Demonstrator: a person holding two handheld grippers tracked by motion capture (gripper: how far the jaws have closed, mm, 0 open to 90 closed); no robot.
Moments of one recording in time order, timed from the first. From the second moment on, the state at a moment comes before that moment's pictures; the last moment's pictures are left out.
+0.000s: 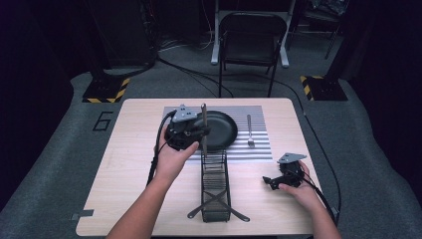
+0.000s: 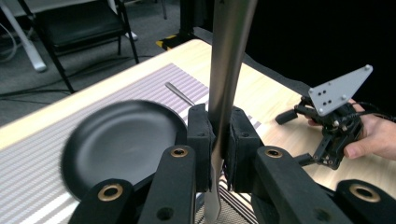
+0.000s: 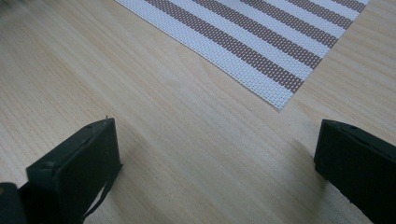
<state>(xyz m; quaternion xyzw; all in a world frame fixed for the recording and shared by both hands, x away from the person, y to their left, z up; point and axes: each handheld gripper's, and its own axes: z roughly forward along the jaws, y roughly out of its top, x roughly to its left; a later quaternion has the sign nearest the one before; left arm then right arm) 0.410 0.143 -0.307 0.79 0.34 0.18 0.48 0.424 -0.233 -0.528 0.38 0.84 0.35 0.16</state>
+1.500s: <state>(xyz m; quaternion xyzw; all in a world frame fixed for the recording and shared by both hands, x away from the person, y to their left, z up) 0.445 0.210 -0.308 0.74 0.42 0.22 0.48 0.424 -0.233 -0.528 0.38 0.84 0.35 0.16</state>
